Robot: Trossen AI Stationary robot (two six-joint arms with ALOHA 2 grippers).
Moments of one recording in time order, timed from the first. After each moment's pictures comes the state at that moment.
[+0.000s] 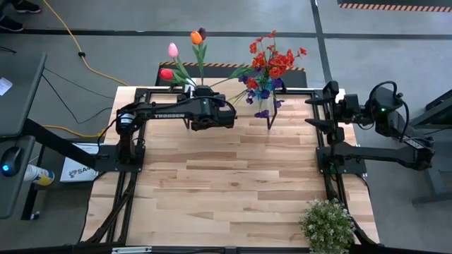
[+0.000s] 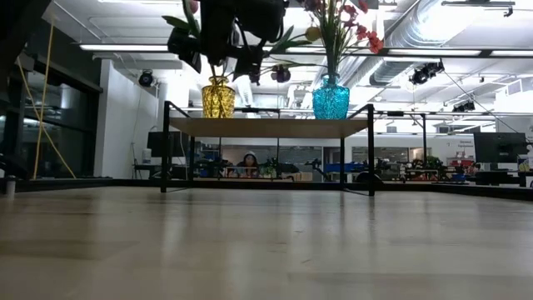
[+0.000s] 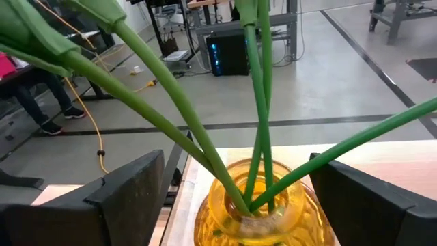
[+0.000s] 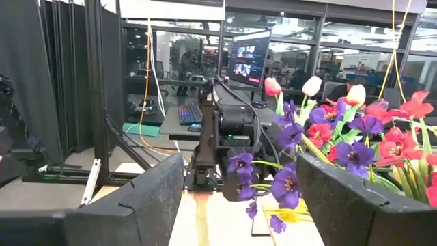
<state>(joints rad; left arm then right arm) 0.16 1.91 1.74 -1.44 -1.31 -1.49 -0.32 0.56 0.97 -0.31 -0.29 -0.05</state>
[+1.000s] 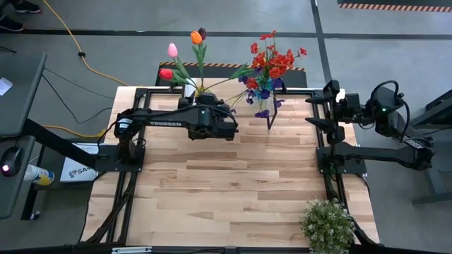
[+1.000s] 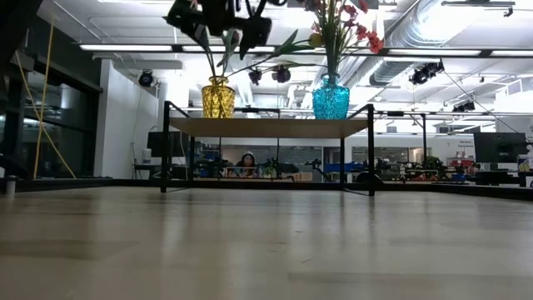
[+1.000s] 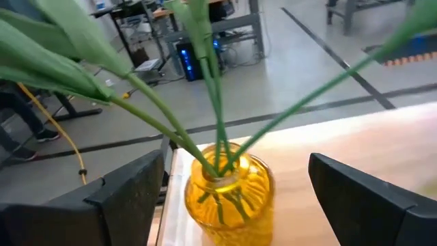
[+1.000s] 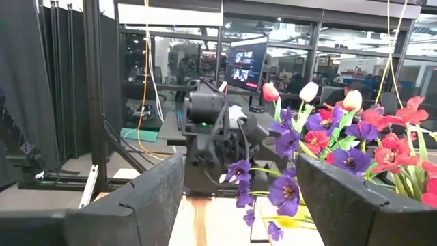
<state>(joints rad) 0.03 1.91 1.86 -1.57 -1.30 -1.45 -0.32 0.56 0.97 -0.29 -0.29 -0.04</state>
